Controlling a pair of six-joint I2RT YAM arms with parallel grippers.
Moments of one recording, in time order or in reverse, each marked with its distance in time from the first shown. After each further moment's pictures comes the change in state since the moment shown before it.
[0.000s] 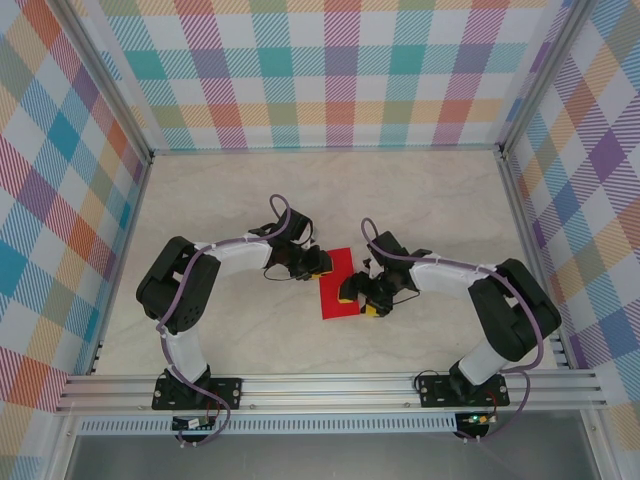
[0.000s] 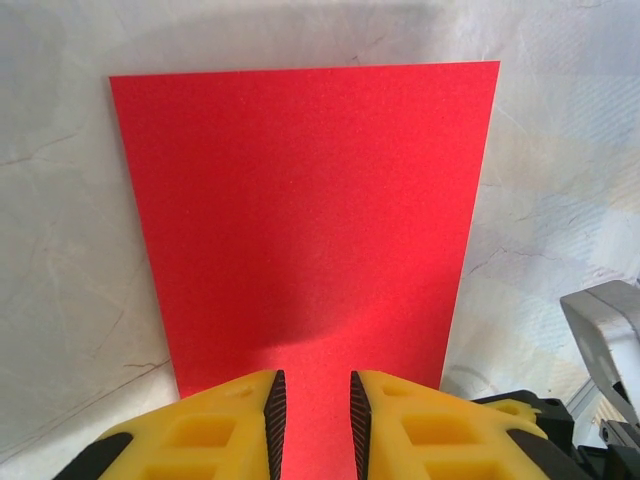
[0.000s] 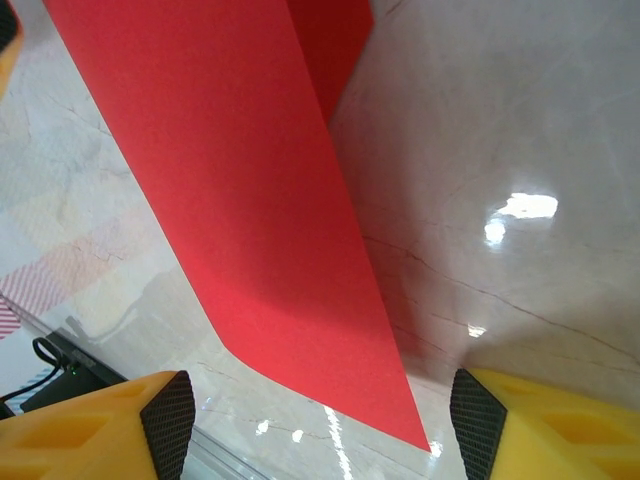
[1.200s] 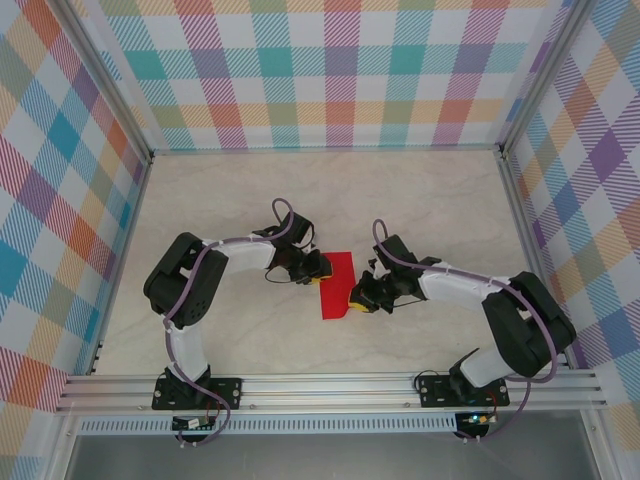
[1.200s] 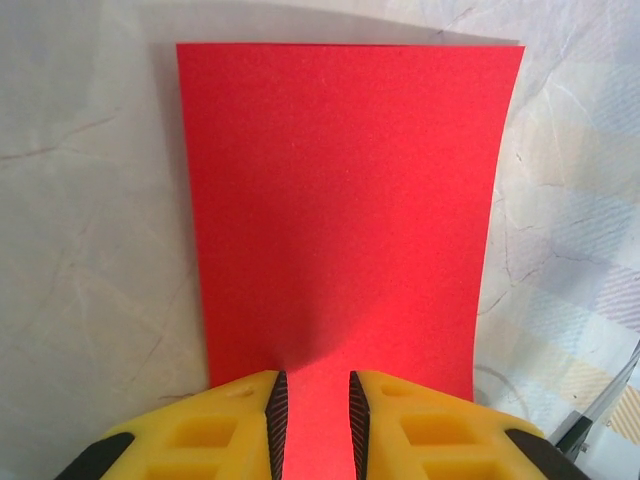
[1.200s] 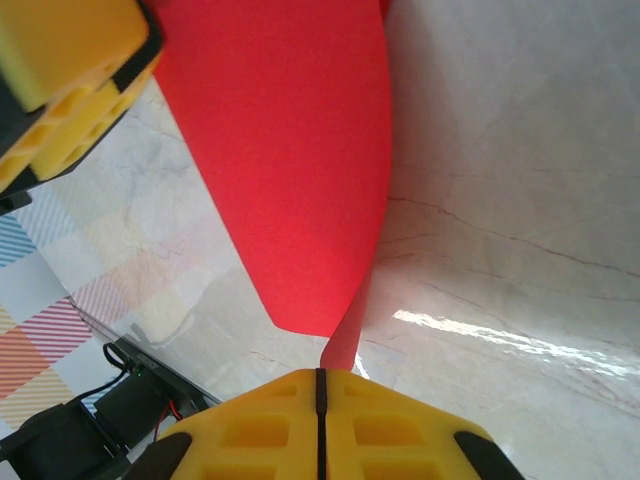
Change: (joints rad) left arm 0.000 0.054 0.002 0.000 0.008 0.001; right arm 0.000 -0.096 -0.080 0.099 -0.013 0.156
